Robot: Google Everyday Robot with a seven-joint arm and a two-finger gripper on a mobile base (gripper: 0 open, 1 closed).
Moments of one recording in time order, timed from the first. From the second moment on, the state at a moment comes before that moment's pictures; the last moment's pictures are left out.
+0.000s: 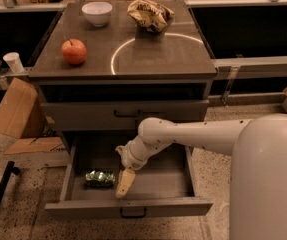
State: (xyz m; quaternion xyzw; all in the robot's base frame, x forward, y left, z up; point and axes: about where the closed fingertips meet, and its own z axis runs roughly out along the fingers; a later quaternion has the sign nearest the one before) arm 0.534 0.088 0.490 -0.69 0.65 0.24 0.20
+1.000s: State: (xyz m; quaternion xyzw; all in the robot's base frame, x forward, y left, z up) arm 0.585 0.135 0.411 -0.65 0.69 0.21 0.23
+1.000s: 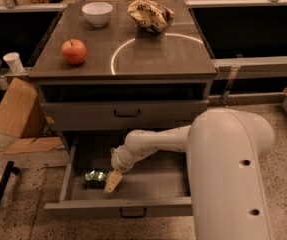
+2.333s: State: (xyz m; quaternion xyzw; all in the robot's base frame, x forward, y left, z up) arm 0.581 0.150 0.382 -0.66 0.68 0.19 0.24
